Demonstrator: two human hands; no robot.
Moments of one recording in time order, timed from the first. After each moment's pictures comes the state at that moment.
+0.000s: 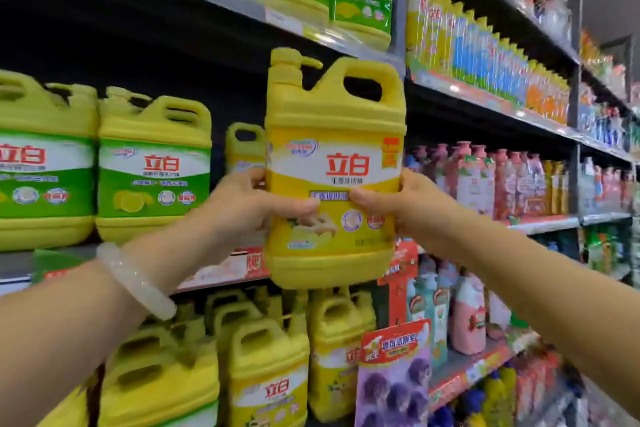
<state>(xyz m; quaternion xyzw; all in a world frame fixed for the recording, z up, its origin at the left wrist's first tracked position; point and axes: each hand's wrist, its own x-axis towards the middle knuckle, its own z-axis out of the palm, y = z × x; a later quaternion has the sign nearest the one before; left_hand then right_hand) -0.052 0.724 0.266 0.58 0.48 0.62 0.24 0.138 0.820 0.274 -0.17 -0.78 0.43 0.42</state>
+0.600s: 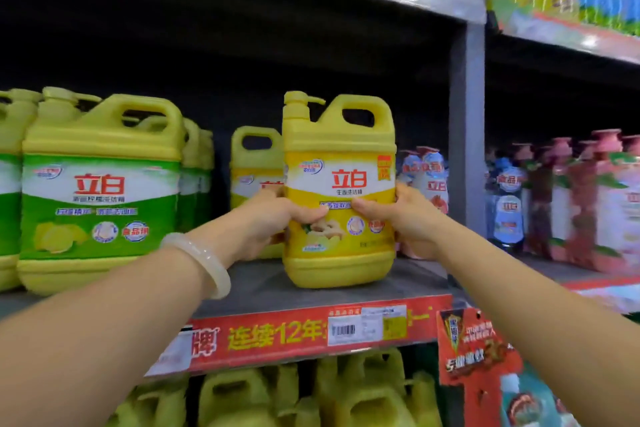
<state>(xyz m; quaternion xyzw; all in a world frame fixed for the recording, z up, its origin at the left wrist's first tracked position) -0.099 0.915 0.292 0.46 0.60 0.62 0.22 0.035 1.061 0.288 -0.10 -0.75 0.52 0.40</state>
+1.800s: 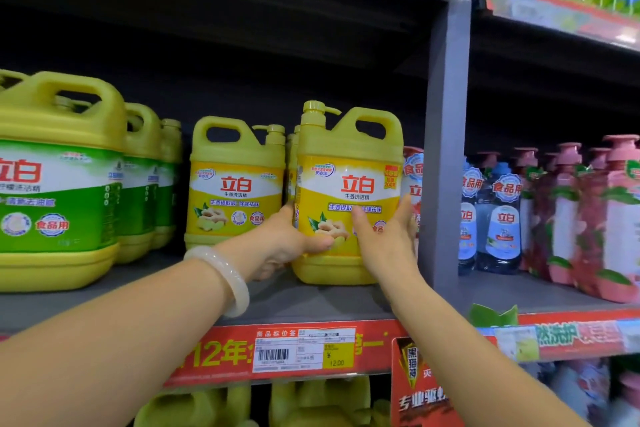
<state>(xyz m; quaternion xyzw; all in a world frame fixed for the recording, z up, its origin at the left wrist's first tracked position) -0.072 1.002 0.271 0.43 0.69 0.57 0.15 0.038 1.092 0.256 -0.25 -0.73 0.32 0.54</state>
